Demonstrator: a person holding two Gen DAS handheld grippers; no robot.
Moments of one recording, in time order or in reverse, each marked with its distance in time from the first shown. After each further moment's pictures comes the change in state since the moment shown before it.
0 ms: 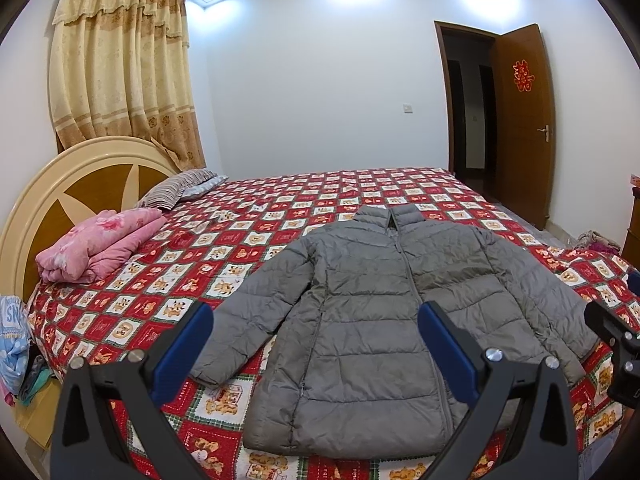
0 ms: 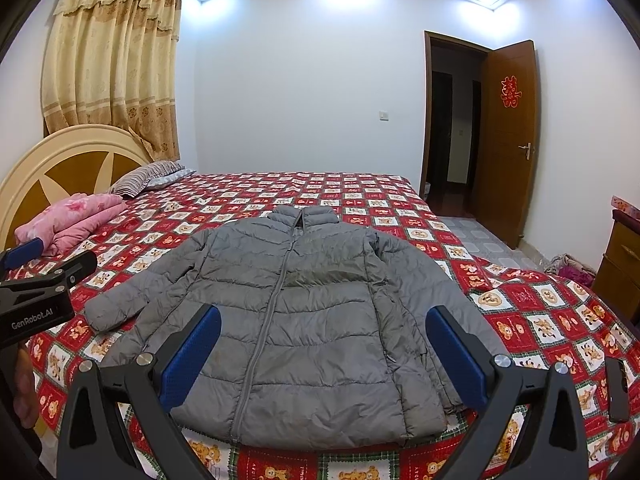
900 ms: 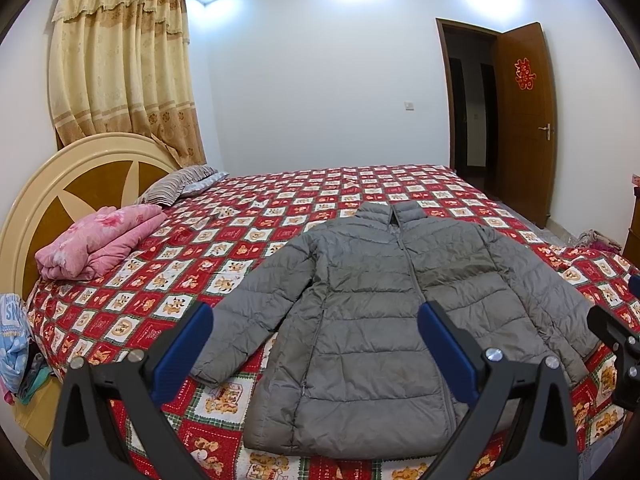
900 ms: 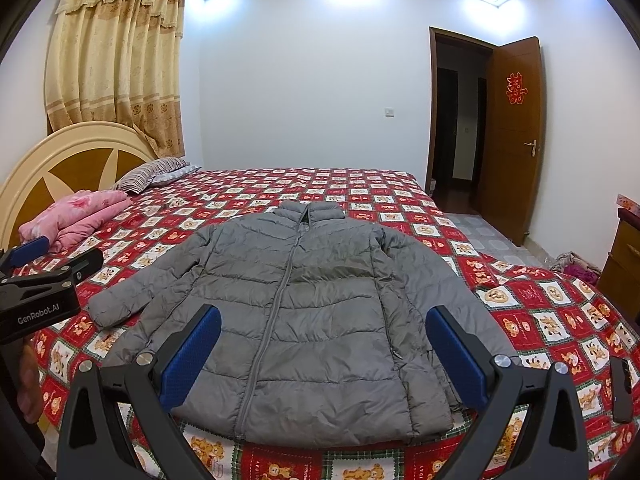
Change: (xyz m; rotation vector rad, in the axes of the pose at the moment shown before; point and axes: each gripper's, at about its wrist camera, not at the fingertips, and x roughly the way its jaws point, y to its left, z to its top) left arm 0.002 0.002 -0.002 0.000 0.004 0.000; right arm 0.002 0.003 -0.001 -0.007 0.015 0.023
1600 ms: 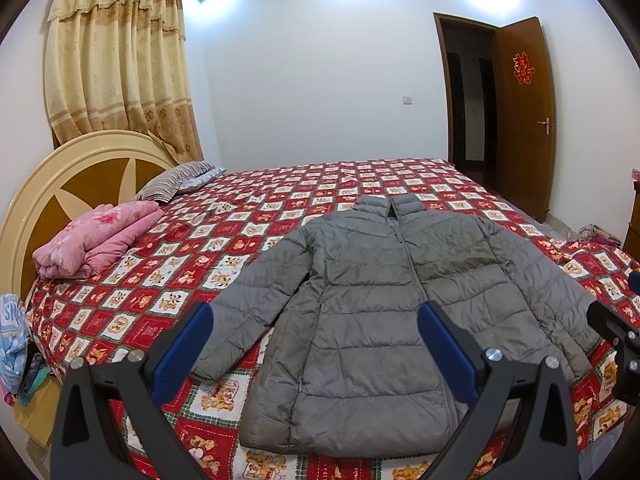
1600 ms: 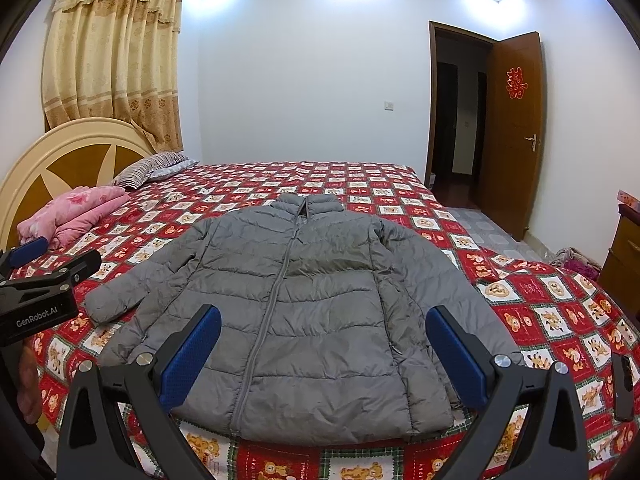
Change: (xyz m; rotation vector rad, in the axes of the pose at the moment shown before) left arm 0.010 -0.005 -0.007 0.010 0.025 -0.004; right arm 0.008 -0.003 -0.003 0.001 0.025 -0.003
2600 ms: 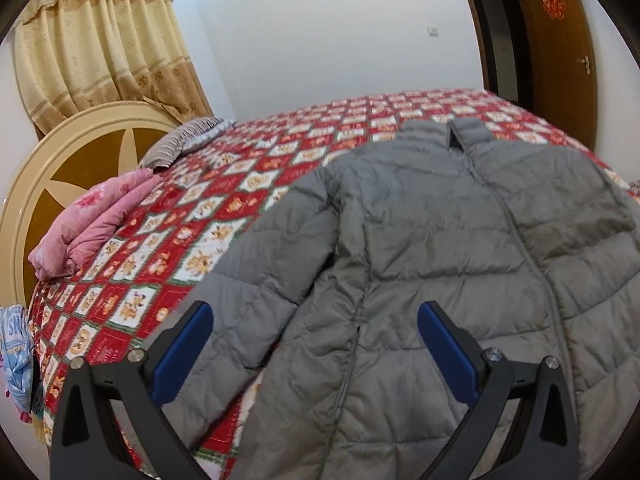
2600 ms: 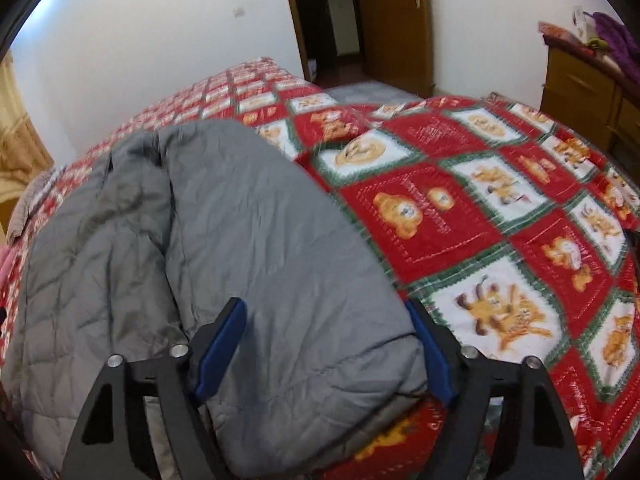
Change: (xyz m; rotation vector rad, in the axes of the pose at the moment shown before) left arm 0.204 -0.013 -0.011 0.080 0.223 0.143; right arm 0.158 -0.220 -0.073 0.375 0.357 -0.281
